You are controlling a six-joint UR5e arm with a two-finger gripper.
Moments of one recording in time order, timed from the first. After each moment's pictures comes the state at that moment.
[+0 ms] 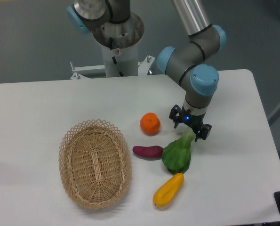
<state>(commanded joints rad) 2.68 -1.98 -1.88 -0.79 1.49 1.37</state>
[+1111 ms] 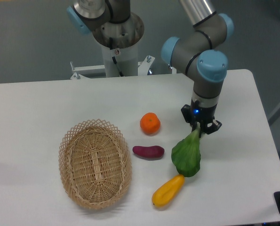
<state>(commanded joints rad) 2.74 -1.85 -1.81 -0.86 1.43 1.47</state>
